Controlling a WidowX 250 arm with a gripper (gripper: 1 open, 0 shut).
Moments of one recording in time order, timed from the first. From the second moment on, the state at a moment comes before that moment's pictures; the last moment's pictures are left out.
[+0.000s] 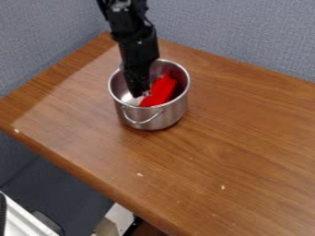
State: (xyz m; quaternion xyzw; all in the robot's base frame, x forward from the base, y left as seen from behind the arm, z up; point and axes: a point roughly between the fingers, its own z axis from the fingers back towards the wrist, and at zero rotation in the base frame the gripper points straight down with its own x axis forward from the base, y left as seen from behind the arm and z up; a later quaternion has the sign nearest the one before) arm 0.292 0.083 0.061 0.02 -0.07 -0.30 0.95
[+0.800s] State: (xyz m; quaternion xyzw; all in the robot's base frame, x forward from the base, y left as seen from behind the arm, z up) arm 0.288 0.075 0.045 0.02 -0.09 -0.39 0.91
